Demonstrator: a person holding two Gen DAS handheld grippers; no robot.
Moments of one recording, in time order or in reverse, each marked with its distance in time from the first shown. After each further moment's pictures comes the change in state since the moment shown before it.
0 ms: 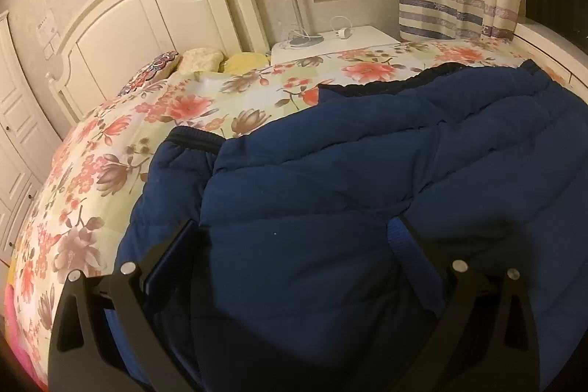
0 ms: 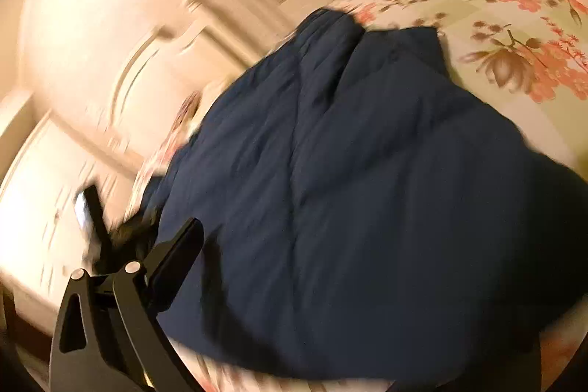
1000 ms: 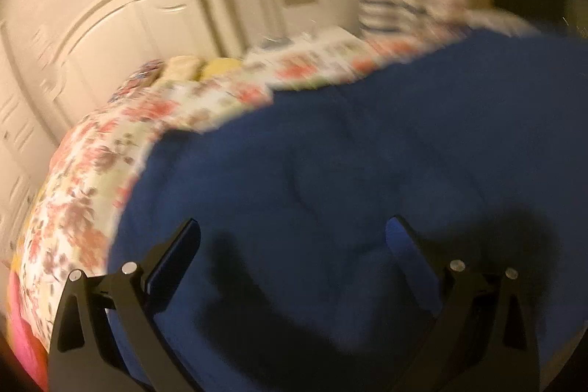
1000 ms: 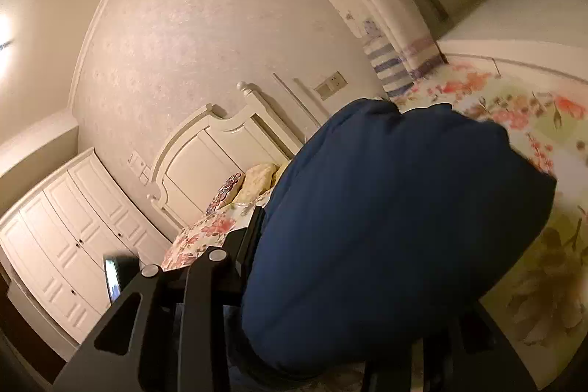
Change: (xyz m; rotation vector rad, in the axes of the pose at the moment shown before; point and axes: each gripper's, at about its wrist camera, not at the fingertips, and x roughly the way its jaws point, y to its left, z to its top) left arm -0.085 -0.112 -0.041 0.057 -0.006 -0.035; right arm -0.103 0.016 -0.008 -0.144 -0.340 0.164
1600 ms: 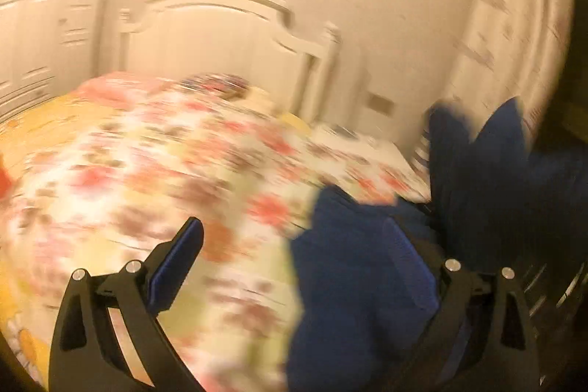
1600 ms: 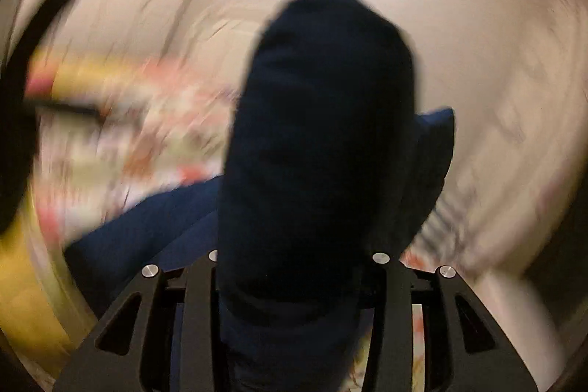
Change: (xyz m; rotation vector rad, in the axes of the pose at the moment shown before) left arm -0.094 0.262 -0.068 -0.568 -0.309 -0.032; right arm 0.115 0.280 -0.159 -1.286 0.140 -0.169
